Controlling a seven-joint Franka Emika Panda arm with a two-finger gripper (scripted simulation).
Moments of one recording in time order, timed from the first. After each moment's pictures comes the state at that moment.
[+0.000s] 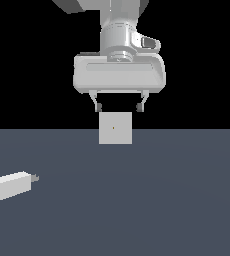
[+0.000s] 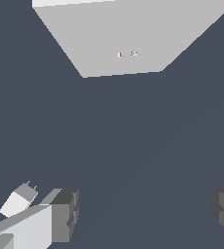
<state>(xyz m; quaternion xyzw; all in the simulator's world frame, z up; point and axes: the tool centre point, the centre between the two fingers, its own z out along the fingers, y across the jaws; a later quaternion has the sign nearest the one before) -0.012 -0.010 0.145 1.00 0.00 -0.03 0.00</state>
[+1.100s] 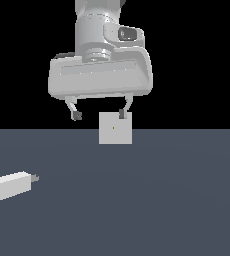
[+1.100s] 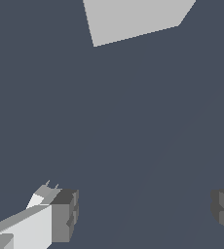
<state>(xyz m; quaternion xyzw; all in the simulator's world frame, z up) -0.050 0.031 0.125 1.00 -0.08 0.00 0.01</state>
